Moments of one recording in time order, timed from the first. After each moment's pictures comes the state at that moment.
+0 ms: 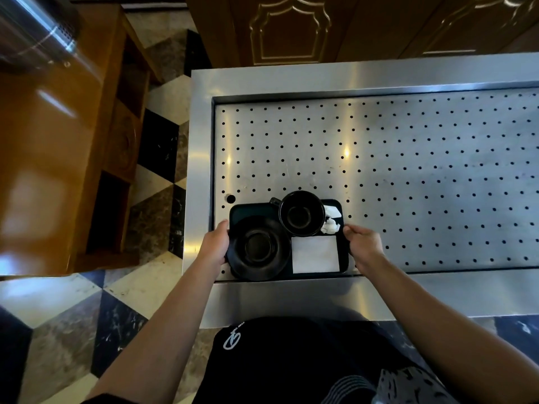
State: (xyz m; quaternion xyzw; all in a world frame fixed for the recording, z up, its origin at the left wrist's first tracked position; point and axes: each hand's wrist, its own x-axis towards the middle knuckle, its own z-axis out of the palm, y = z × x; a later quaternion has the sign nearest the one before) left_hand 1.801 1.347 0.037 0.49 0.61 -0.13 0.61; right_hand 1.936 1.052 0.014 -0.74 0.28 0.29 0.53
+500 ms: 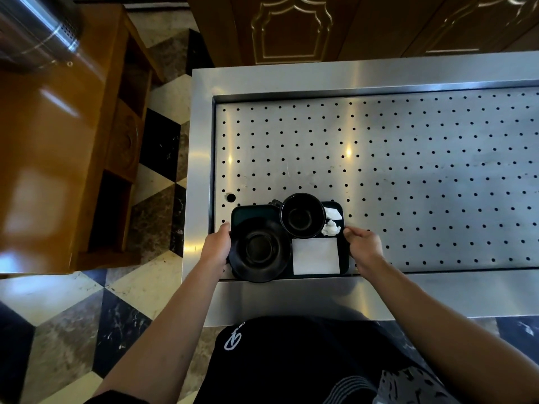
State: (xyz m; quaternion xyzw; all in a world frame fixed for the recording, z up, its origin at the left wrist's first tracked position) left_hand 1.796 1.343 0.029 0.51 0.62 -0.13 0.59; right_hand 1.931 1.047 0.008 -0.77 0.27 0.29 0.50
